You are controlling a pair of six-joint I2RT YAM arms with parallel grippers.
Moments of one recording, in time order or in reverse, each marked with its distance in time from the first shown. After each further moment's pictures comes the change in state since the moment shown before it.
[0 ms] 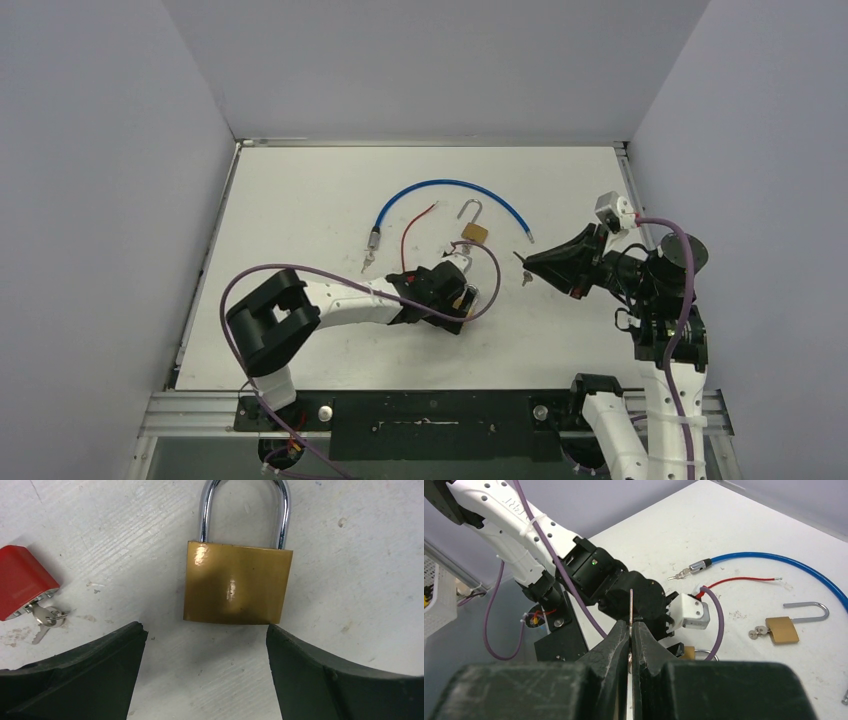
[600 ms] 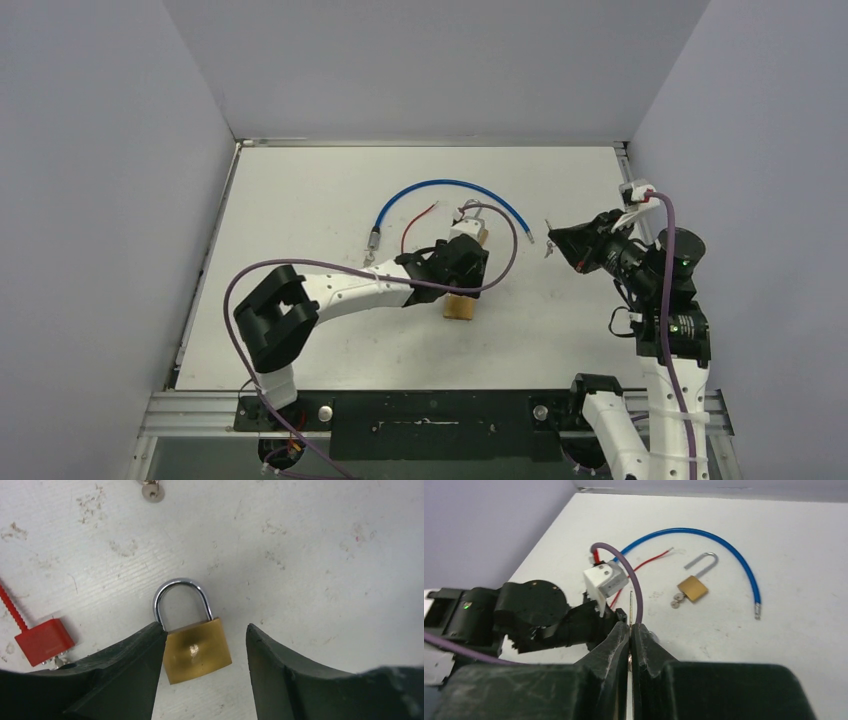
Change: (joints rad) left arm -0.014 0.037 0.214 -0.018 -0.136 -0.095; right arm 0.000 0.024 0.037 -0.110 0.493 0.065
